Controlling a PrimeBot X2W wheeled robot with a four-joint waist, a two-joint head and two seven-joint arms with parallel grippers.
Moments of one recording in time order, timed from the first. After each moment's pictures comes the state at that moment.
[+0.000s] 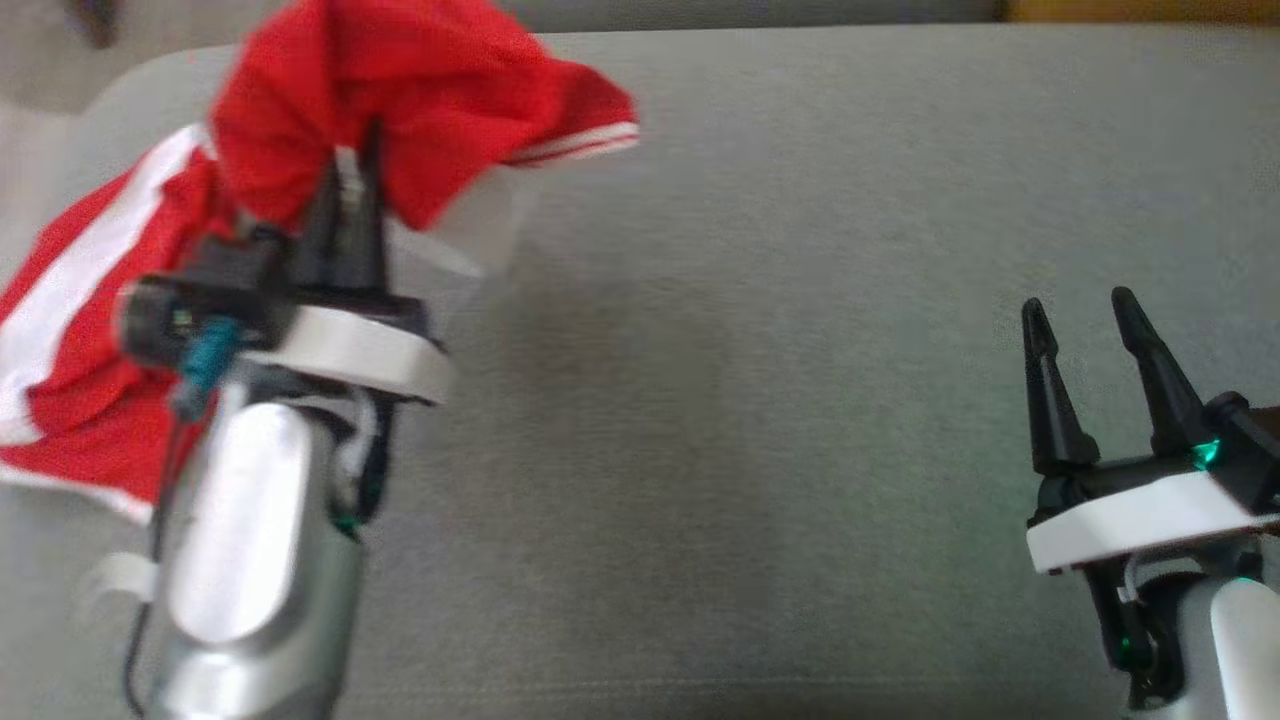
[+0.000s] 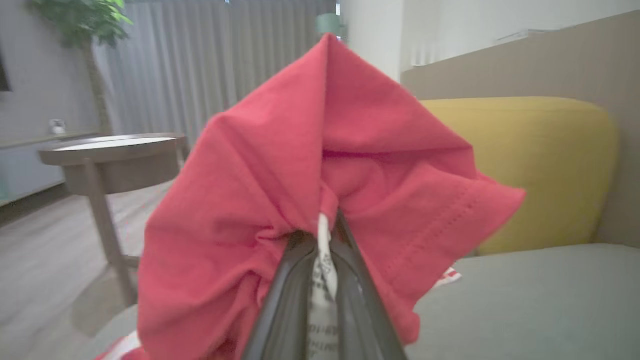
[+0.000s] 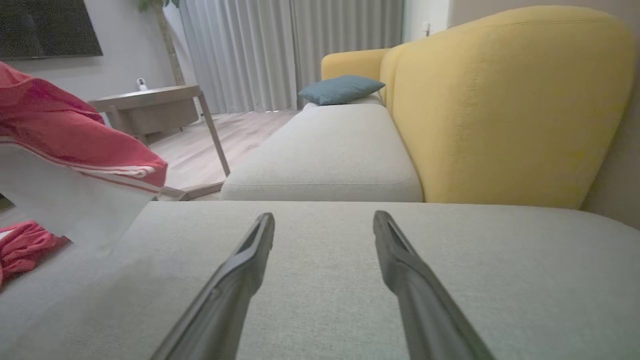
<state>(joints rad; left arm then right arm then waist) -0.44 0.08 -0.17 0.19 -0.12 0.00 -0.19 -0.03 -0.10 0.00 -0.13 0.19 0.12 0.05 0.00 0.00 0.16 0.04</state>
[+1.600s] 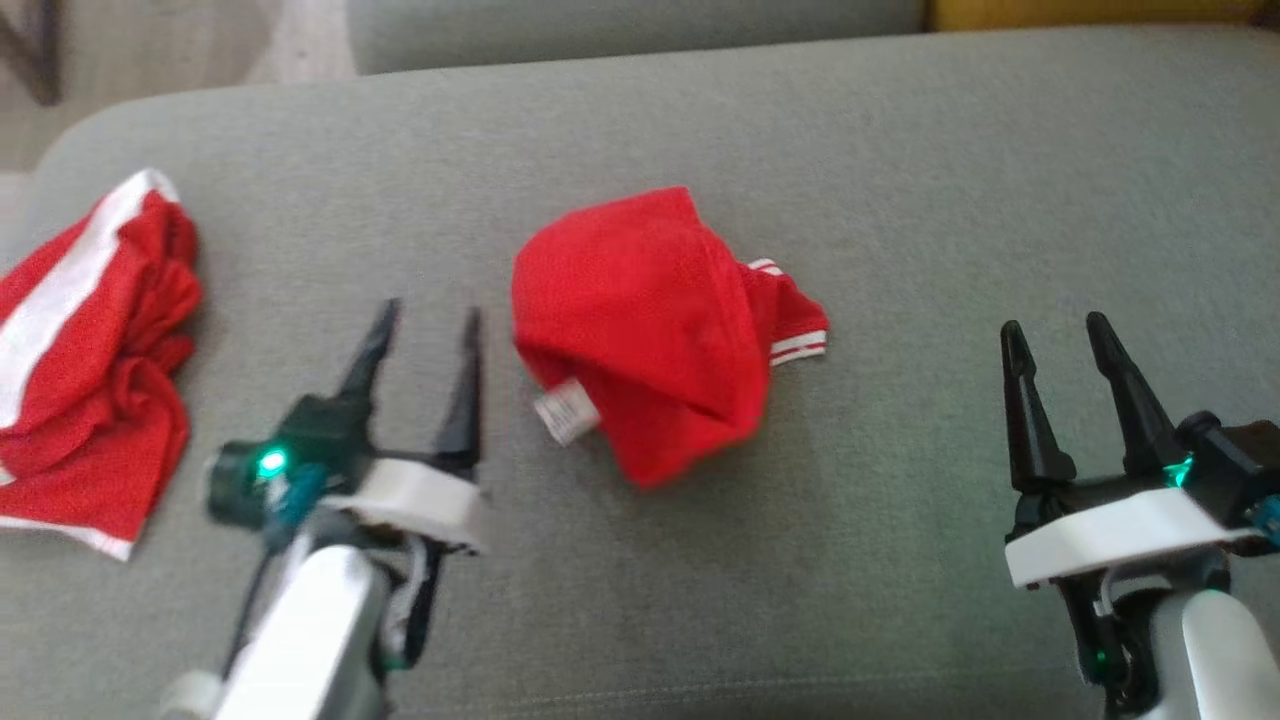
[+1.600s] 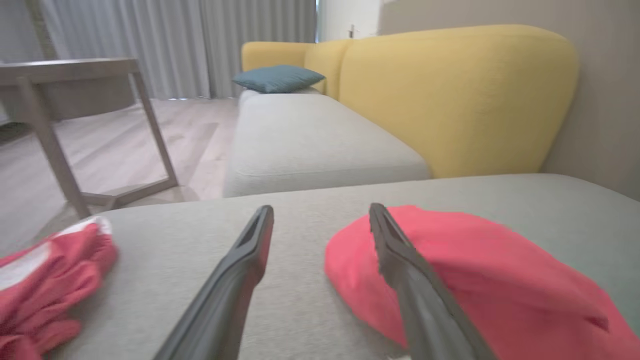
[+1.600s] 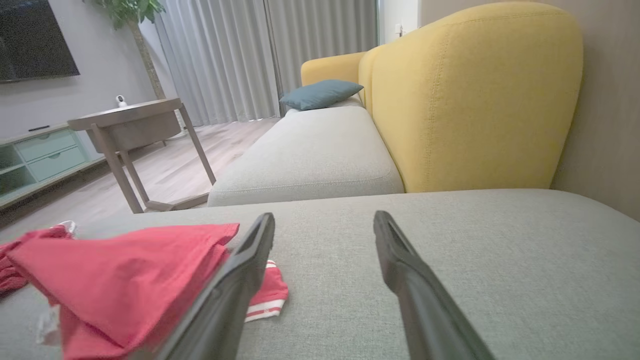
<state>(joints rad) -0.26 0.16 -0.44 0.23 -0.28 0.18 -0.25 -0.02 -0.07 0.01 -0.07 0.20 0.12 0.01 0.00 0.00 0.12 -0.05</state>
